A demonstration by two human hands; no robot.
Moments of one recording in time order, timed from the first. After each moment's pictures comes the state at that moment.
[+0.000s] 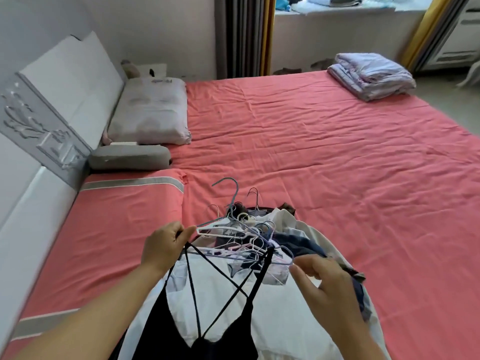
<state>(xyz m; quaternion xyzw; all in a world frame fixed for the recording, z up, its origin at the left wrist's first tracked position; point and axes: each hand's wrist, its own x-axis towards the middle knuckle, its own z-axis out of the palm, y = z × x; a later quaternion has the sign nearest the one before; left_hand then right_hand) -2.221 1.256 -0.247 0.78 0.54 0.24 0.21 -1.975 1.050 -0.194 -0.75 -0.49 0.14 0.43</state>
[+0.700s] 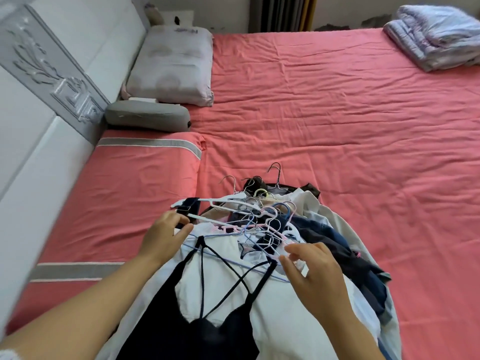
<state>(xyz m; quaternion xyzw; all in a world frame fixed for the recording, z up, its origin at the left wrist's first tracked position) -2.248 1.247 -0.300 0.74 0.60 0.15 0.27 -1.978 1.093 -0.252 -0.72 -0.59 0.13 0.34</state>
